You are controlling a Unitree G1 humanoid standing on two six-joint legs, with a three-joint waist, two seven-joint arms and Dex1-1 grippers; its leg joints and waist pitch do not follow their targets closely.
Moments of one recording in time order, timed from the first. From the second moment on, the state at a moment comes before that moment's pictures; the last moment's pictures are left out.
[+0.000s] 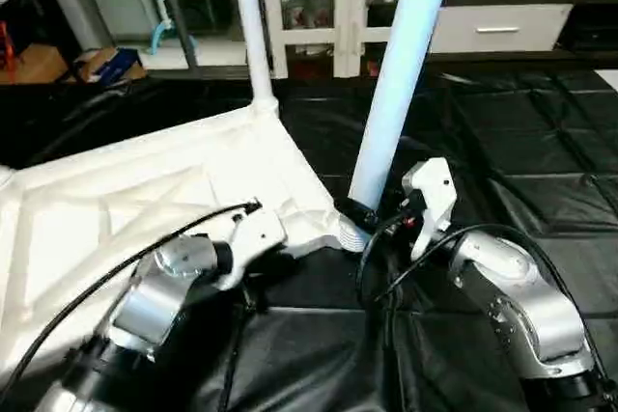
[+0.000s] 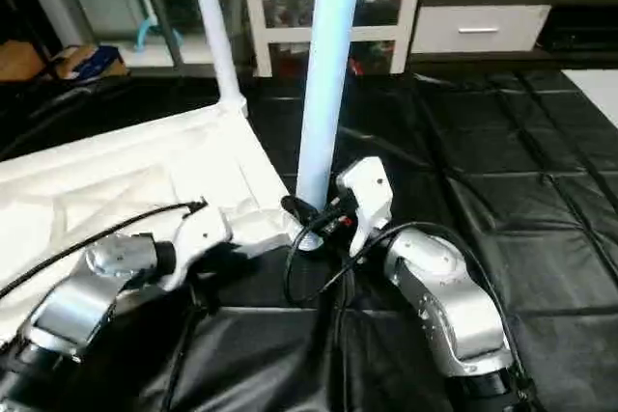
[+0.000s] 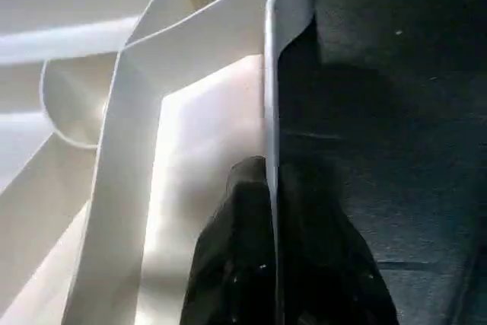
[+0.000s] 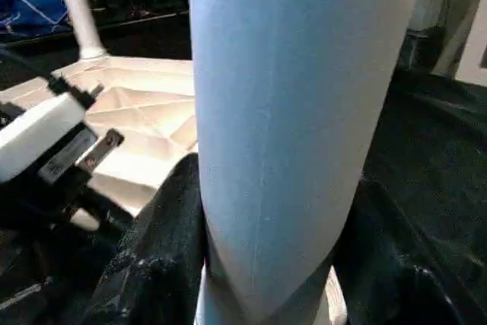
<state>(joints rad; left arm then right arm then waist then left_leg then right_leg) -0.30 0.41 -0.30 0.07 0.13 0.38 -0.88 -0.23 -0.29 0.12 -0.19 0.32 0.46 0.59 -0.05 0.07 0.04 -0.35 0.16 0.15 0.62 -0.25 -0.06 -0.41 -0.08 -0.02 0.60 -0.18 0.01</state>
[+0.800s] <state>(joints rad) -0.17 0.51 -0.27 -0.03 0.07 0.23 -0.88 -0.27 -0.29 0.05 -0.14 0.38 0.49 0.60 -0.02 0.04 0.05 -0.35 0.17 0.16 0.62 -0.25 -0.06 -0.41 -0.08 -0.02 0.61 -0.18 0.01</state>
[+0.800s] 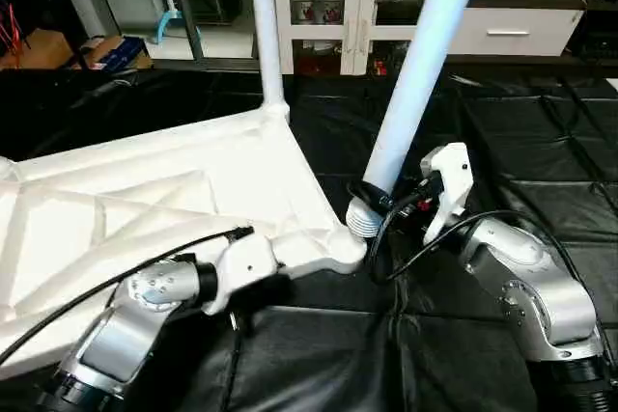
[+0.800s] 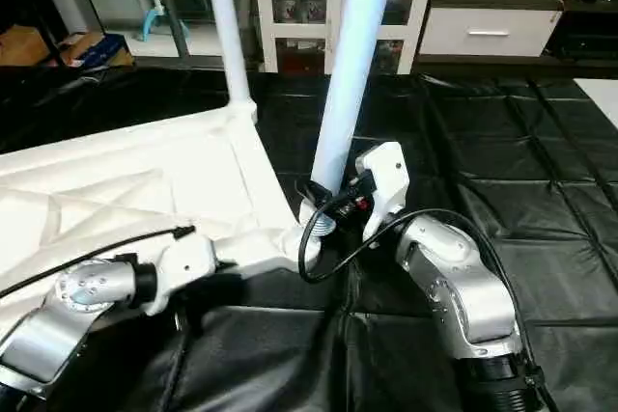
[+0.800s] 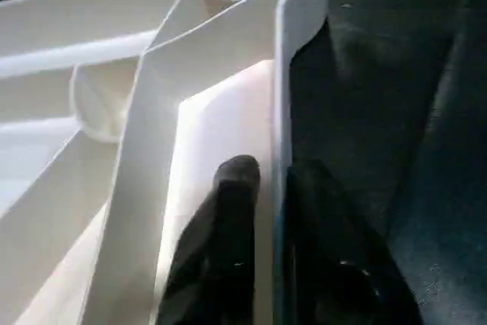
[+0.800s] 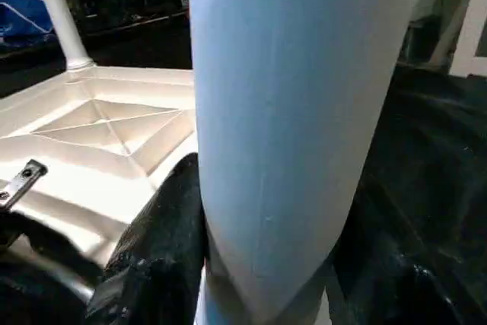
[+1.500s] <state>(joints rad) -0.25 0.42 -0.31 0.01 0.06 0.29 -0.84 -0.27 -0.29 0.06 -0.15 0.39 0.52 0.60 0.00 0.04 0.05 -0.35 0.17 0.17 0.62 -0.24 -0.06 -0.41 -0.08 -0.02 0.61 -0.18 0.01</state>
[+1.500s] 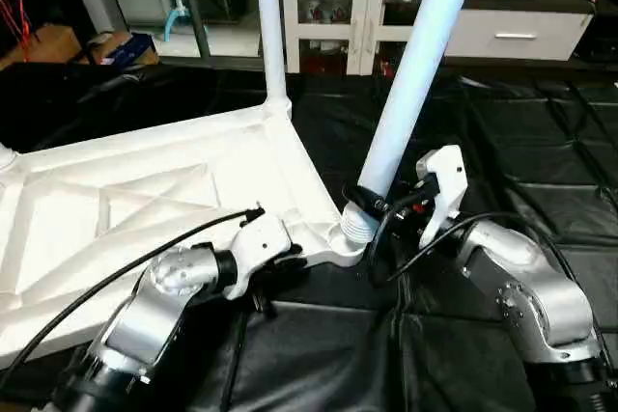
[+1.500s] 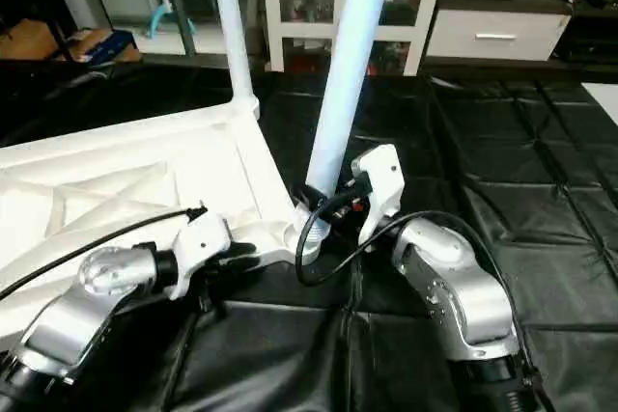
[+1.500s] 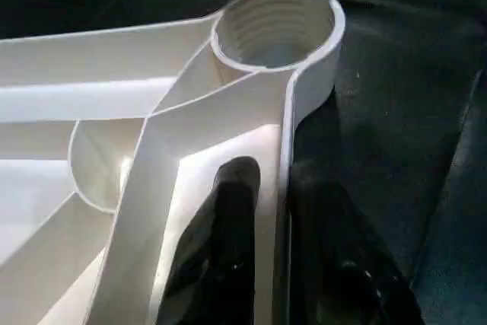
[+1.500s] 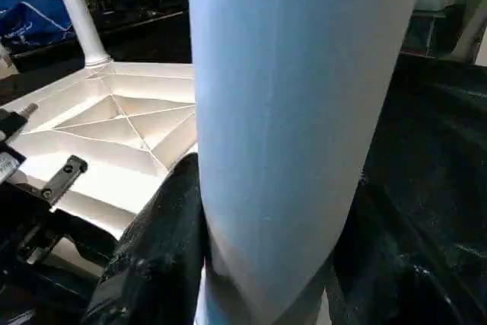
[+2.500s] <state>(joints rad) -0.31 0.47 -0.38 0.04 0.12 0.35 -0.88 -0.41 -0.30 0.04 0.09 0.46 0.62 0.69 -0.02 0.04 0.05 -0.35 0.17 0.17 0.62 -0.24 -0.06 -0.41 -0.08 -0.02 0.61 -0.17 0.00</state>
